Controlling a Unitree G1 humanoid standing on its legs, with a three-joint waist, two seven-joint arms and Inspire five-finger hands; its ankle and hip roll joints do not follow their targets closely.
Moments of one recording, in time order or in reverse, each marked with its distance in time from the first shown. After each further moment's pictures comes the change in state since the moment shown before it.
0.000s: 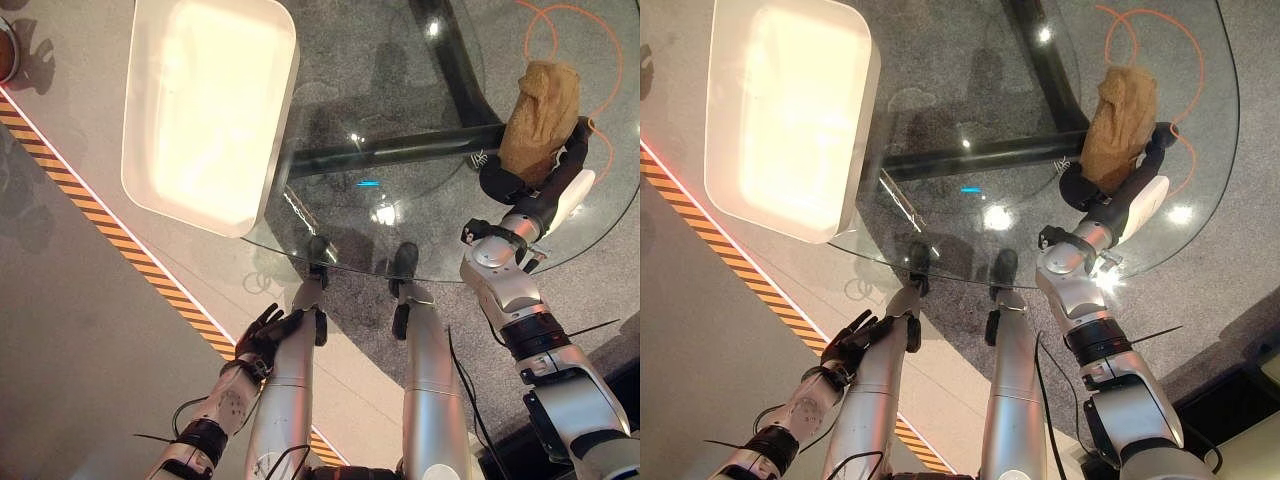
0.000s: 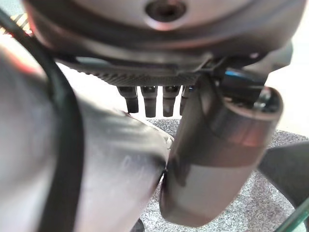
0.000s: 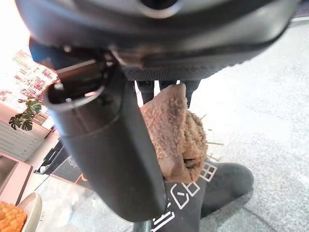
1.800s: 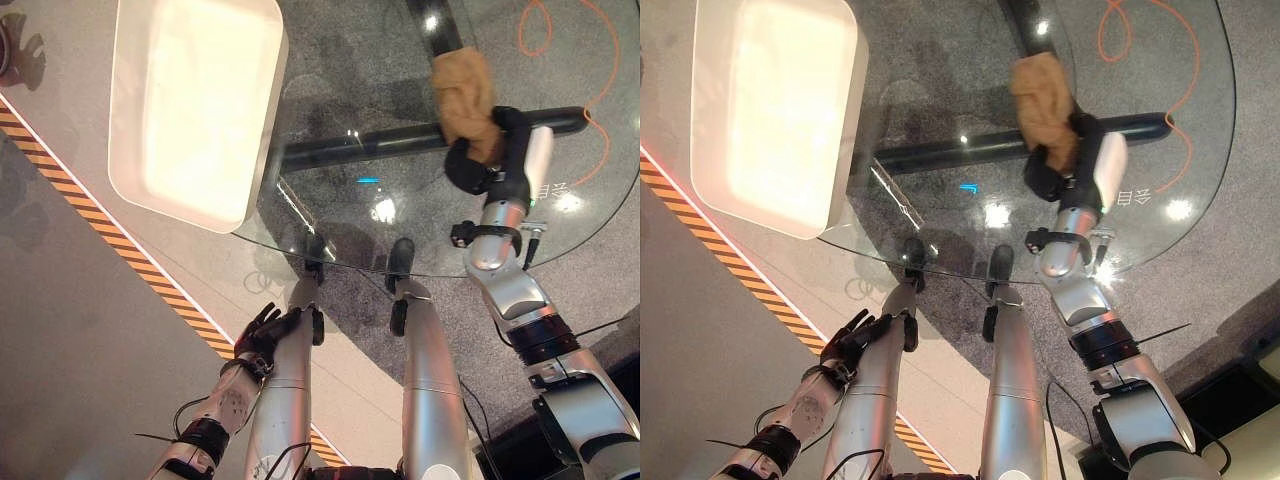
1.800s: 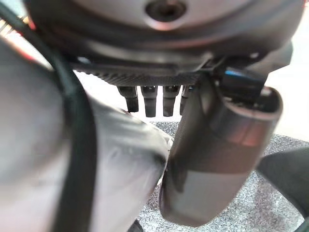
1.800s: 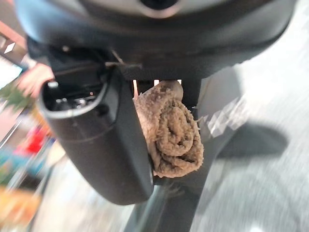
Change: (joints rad) left arm -0.002 -0.011 0.005 -0.011 -0.012 -0.015 0.031; right arm -0.014 -0.021 0.148 -0.159 -0.297 0.094 0.451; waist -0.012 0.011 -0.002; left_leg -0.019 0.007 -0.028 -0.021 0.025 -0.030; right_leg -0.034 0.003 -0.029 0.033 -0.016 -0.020
